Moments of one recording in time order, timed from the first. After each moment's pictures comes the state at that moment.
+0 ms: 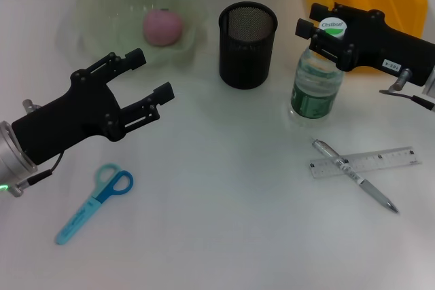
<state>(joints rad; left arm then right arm) -0.35 -2.06 0.98 0.43 1.34 1.59 -0.92 0.58 2.08 -0.58 -0.44 -1.72 -1.42 1.05</state>
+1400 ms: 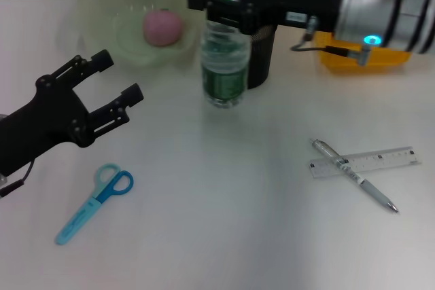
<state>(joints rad) -0.27 -2.06 0.92 0.47 1.34 1.64 -0.92 0.85 2.09 -0.79 -0.41 -1.67 -1.38 1.24</state>
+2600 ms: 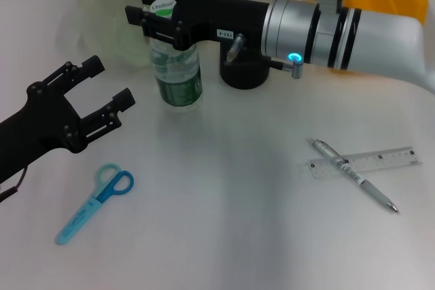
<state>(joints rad) -0.25 -2.06 0.91 0.48 1.34 1.64 -0.92 0.86 2.09 -1.66 -0.39 -0.82 -1.01 1.09</state>
